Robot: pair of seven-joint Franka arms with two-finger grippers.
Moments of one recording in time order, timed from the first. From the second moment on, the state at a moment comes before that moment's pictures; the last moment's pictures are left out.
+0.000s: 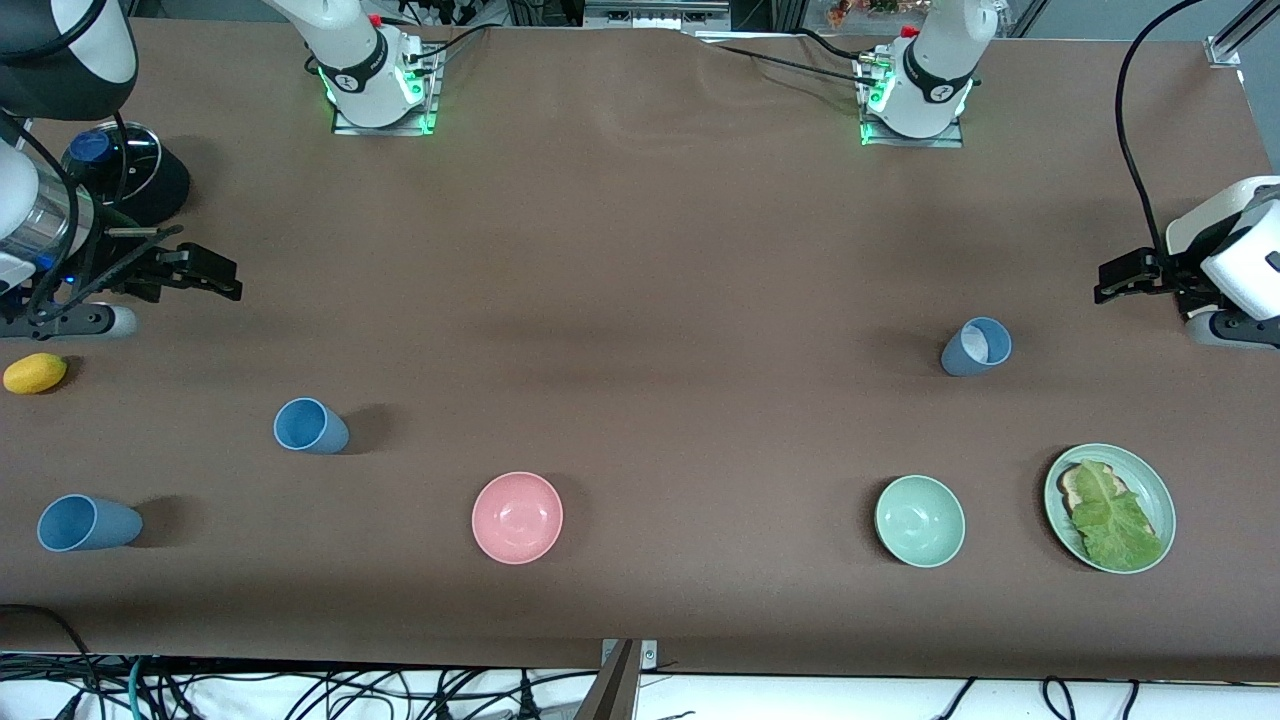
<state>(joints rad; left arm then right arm) 0.06 0.14 0.00 -1.58 0.02 1.60 0.16 0.19 0.16 -0.15 -1.52 0.06 1.61 0.02</state>
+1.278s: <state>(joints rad) 0.07 0.21 0.01 -1.58 0.02 1.60 0.15 0.19 0.16 -0.15 -1.52 0.06 1.64 0.02</state>
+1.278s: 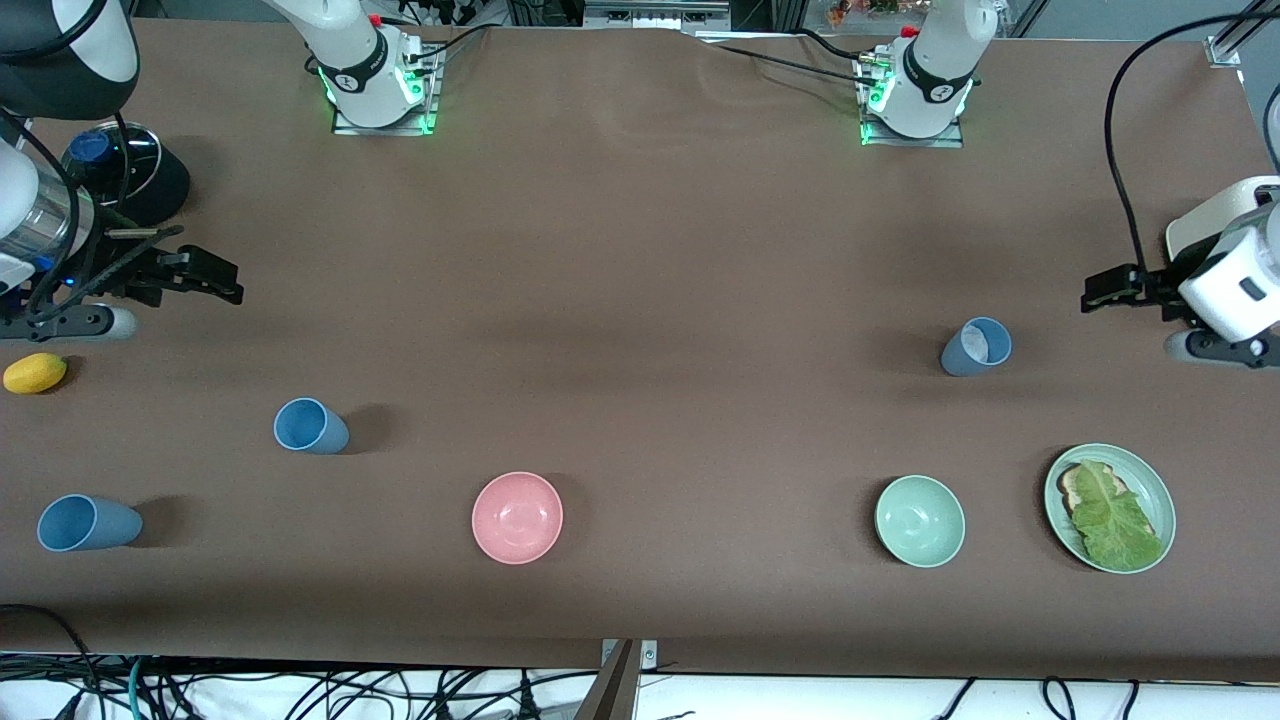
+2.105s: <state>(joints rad) 0.14 0.31 0.01 -1.88 -0.01 1.97 0.16 0.18 0.26 -0.15 -1.52 0.00 1.81 0.01</state>
